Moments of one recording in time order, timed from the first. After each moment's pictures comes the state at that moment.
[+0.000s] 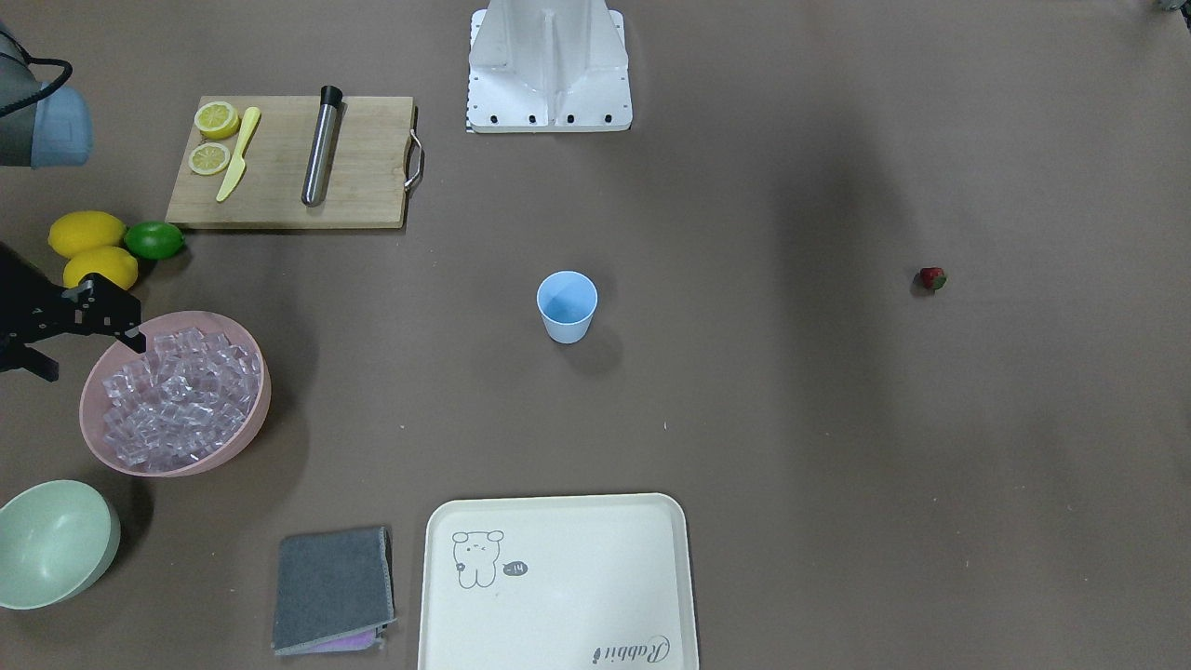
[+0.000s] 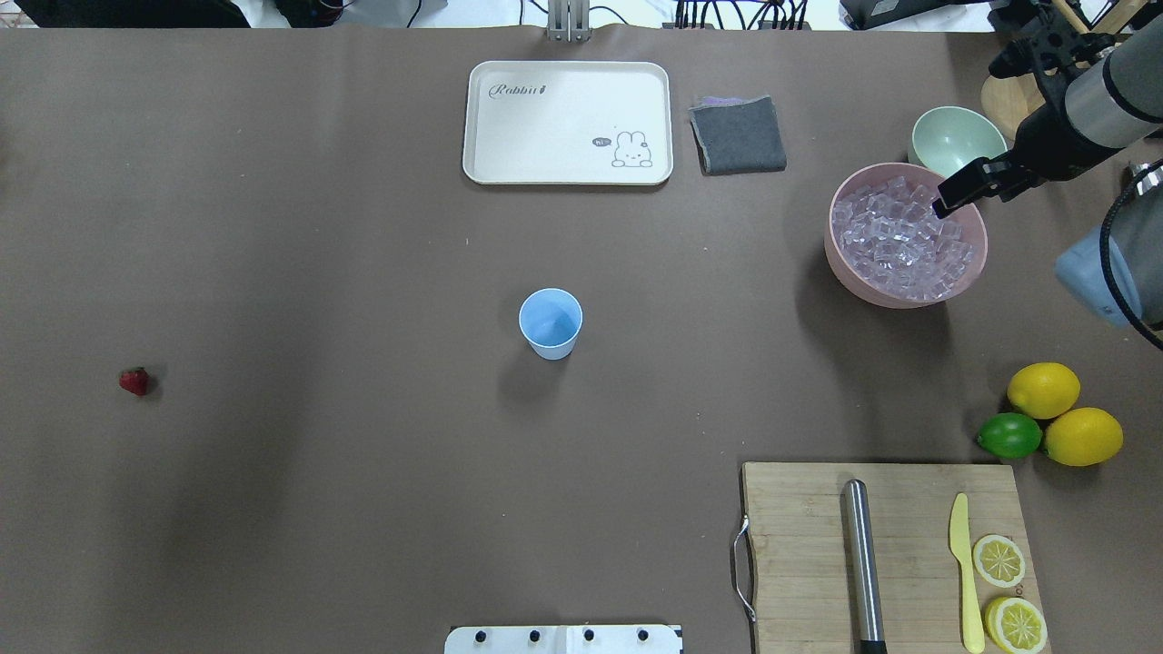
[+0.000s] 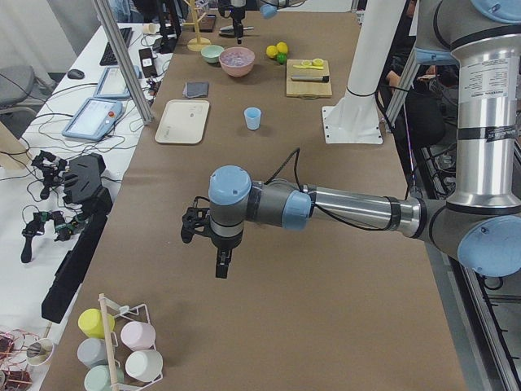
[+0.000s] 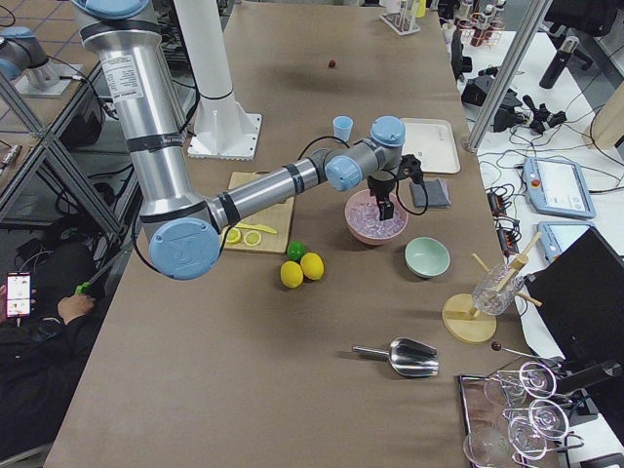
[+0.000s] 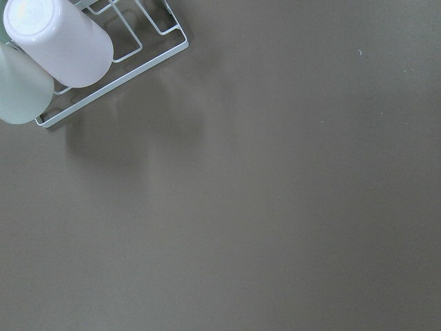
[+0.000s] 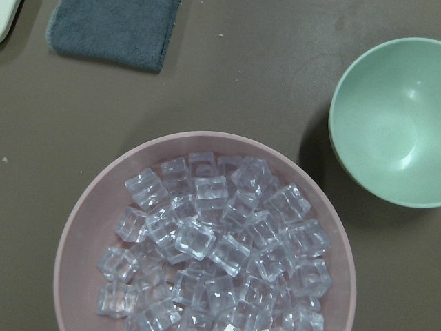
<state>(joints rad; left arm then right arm) -1.58 -1.49 -1.78 -1.63 -2.29 -0.08 1.10 -1.31 1.70 -1.38 2.26 0.42</state>
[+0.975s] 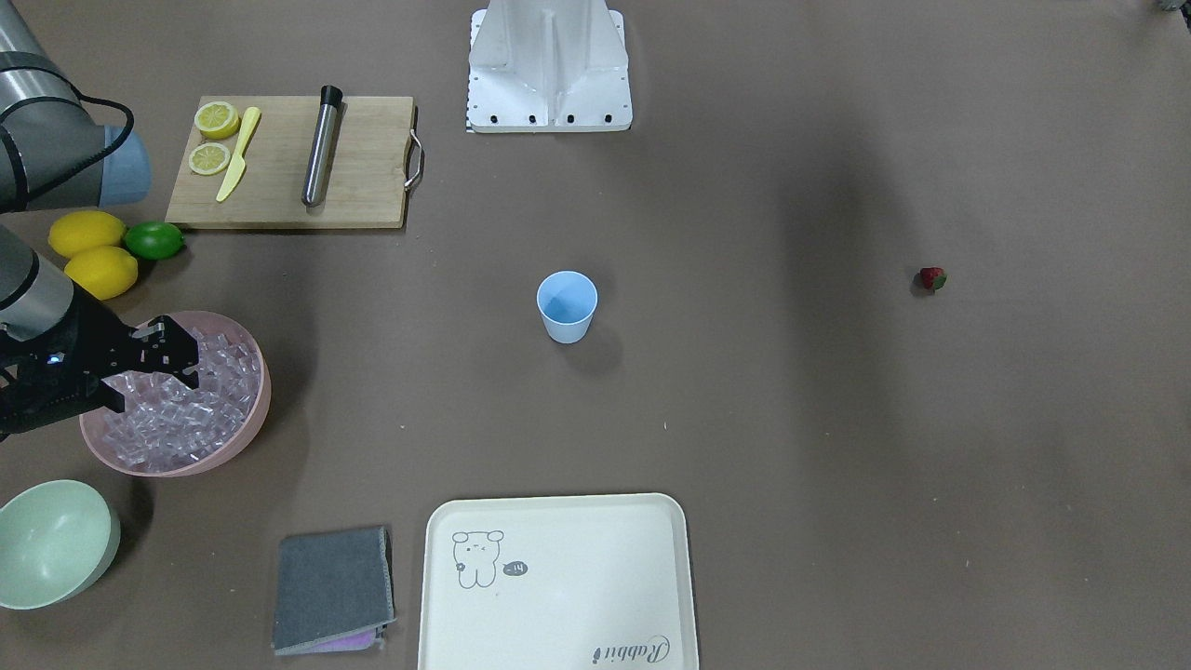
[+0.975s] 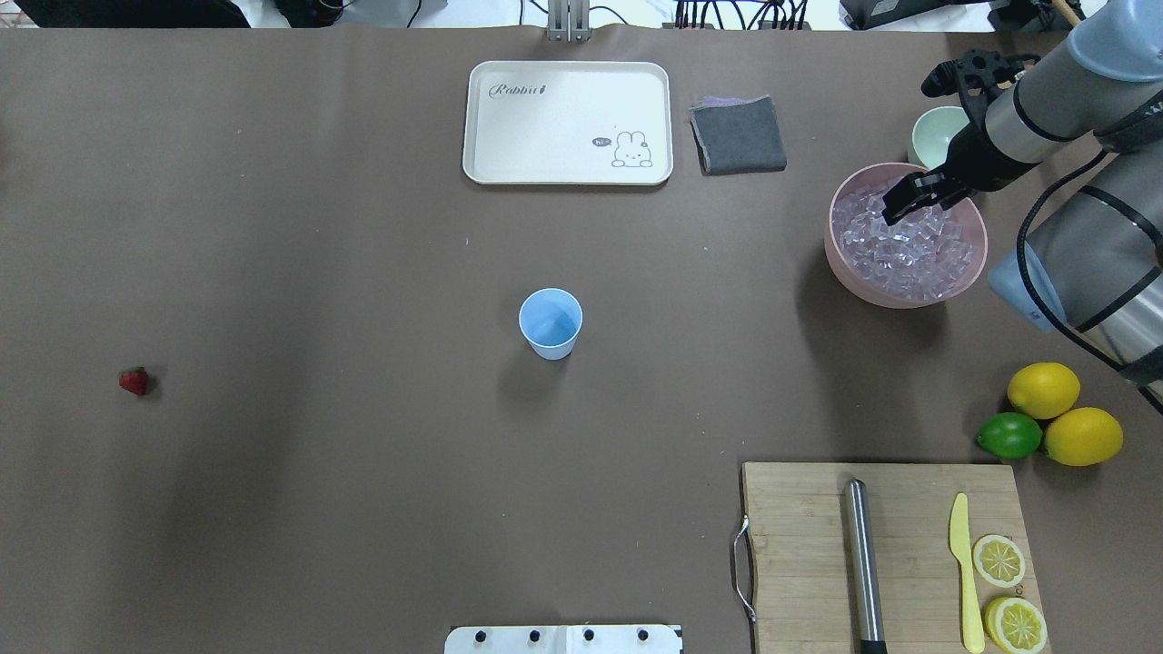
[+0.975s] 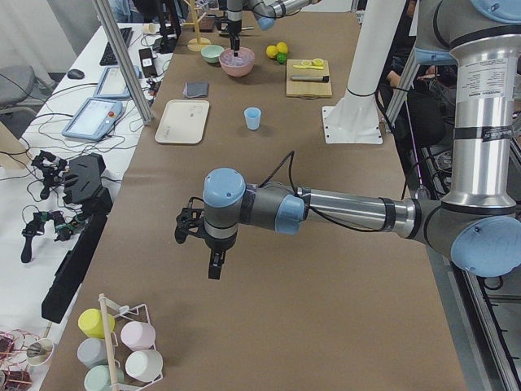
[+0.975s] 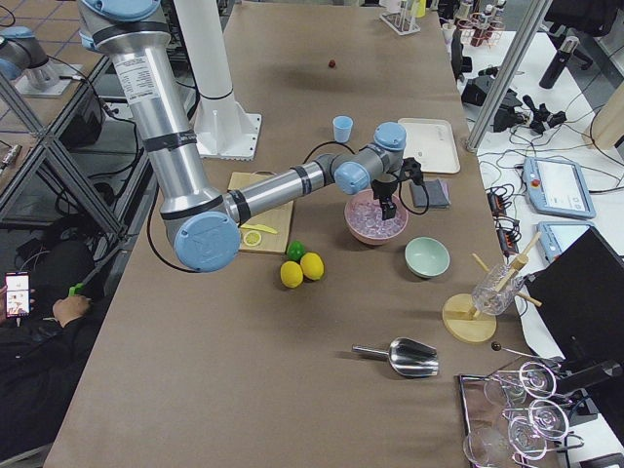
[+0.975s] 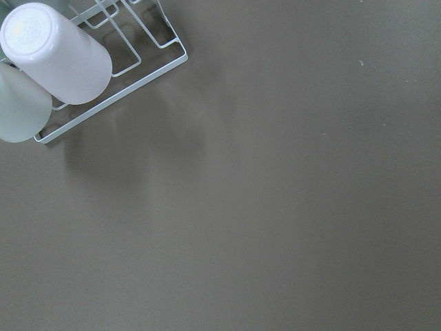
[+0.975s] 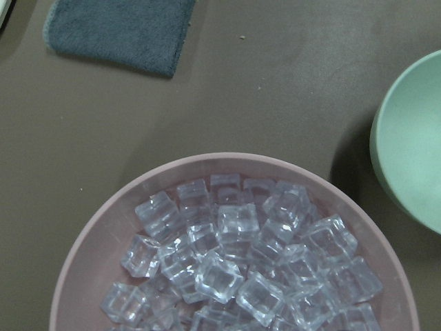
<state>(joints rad) -1.58 -1.52 -1.74 -1.67 -2.29 -0.08 1.03 -1.24 1.59 -1.31 2.19 0.49</state>
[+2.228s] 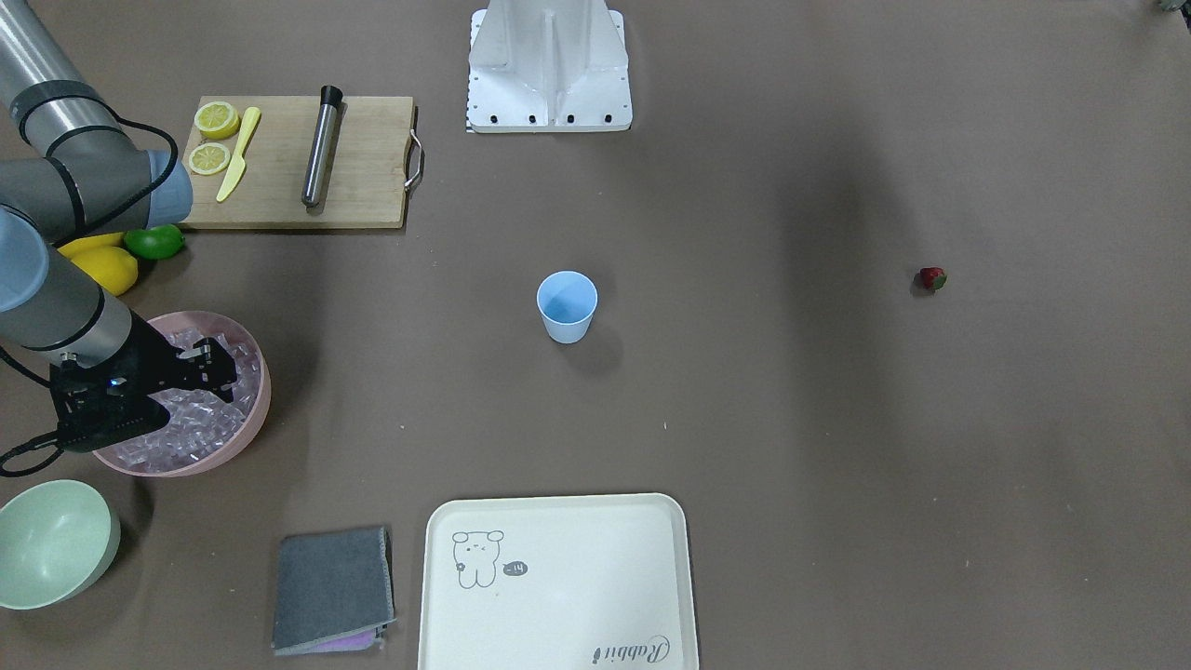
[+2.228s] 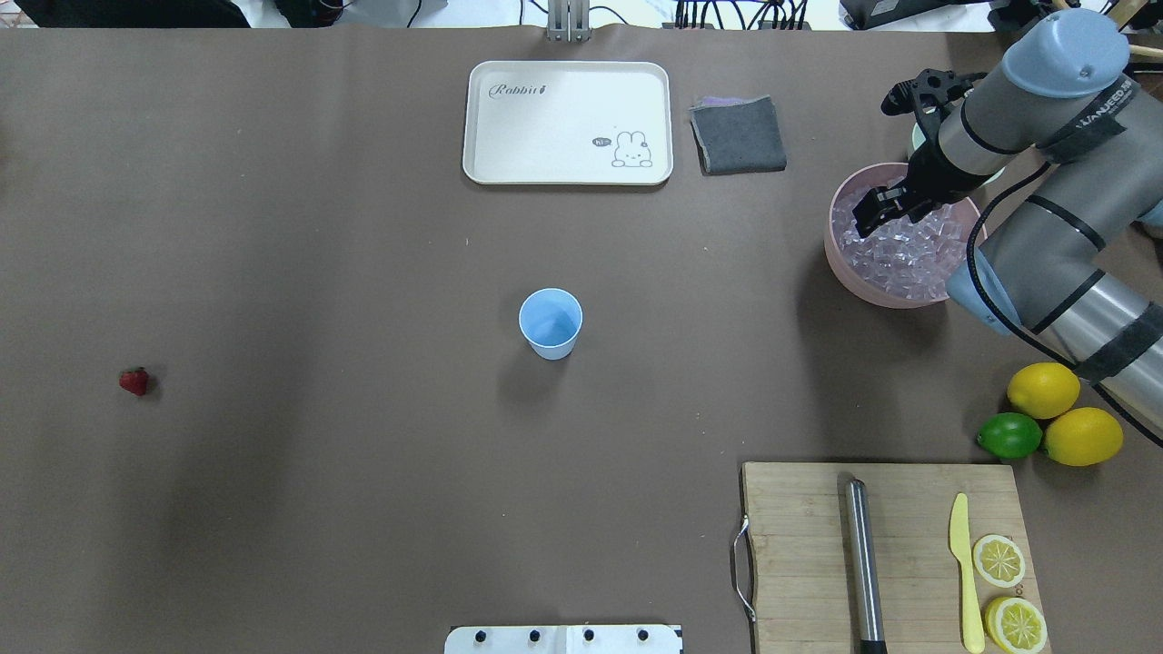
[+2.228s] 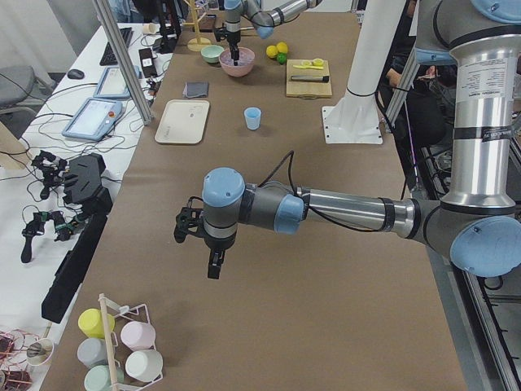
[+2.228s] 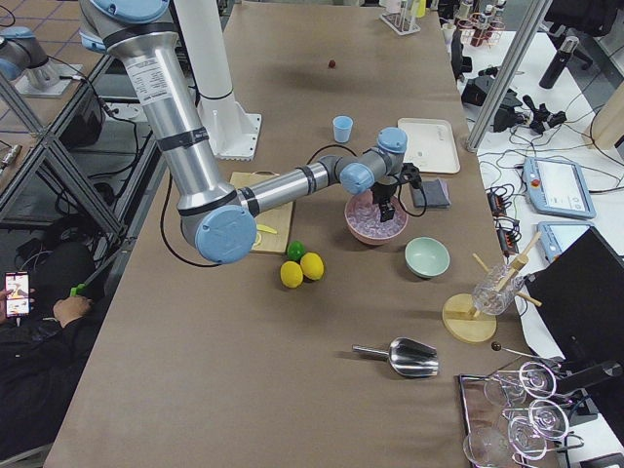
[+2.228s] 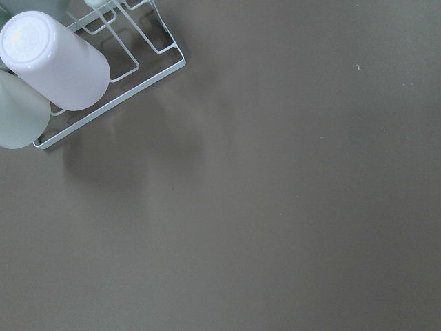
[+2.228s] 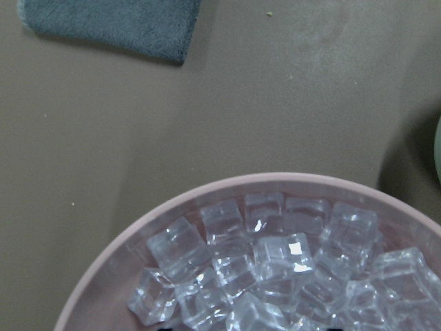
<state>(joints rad) -1.58 -1.52 -1.73 -1.67 -2.29 -0.08 0.97 -1.20 1.51 -1.31 2.17 0.50</state>
